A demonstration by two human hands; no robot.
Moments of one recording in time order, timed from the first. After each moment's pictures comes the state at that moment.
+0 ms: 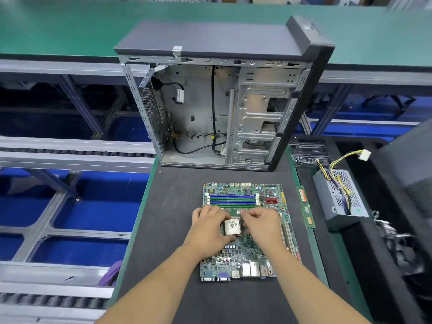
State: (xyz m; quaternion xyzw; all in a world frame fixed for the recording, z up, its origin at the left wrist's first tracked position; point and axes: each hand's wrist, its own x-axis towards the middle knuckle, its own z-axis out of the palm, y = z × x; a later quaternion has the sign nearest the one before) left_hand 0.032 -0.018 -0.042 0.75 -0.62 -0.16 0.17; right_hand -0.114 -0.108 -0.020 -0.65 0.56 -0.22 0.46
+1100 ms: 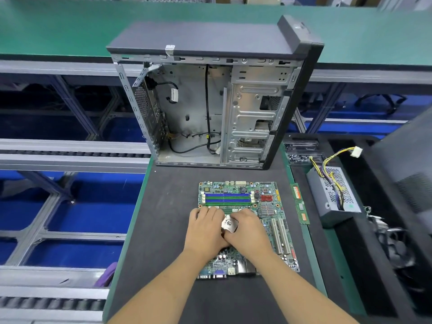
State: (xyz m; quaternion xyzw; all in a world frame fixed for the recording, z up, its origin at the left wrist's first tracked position) left_hand 0.014 -0.017 -0.041 0.79 -0.61 -0.07 0.06; right_hand -0.112 -0.086 -0.025 -0.84 0.46 -0.07 0.30
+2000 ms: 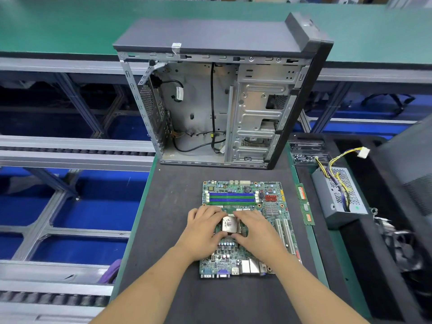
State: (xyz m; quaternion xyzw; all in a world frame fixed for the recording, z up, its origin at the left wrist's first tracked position) left_hand 0.043 -0.003 -0.051 0.72 -0.66 -0.14 0.18; right_hand -0.135 -0.099 -0.037 -0.90 0.35 -0.08 0.27
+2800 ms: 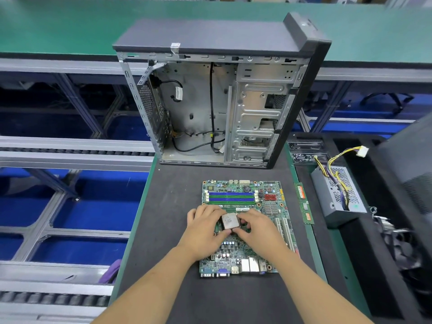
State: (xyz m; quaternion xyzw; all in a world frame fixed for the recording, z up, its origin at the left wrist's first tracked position) left_hand 0.037 -0.006 -0.050 0.74 -0.63 -0.13 0.19; right_hand -0.135 -0.103 -0.032 -0.87 0.38 -0.07 0.30
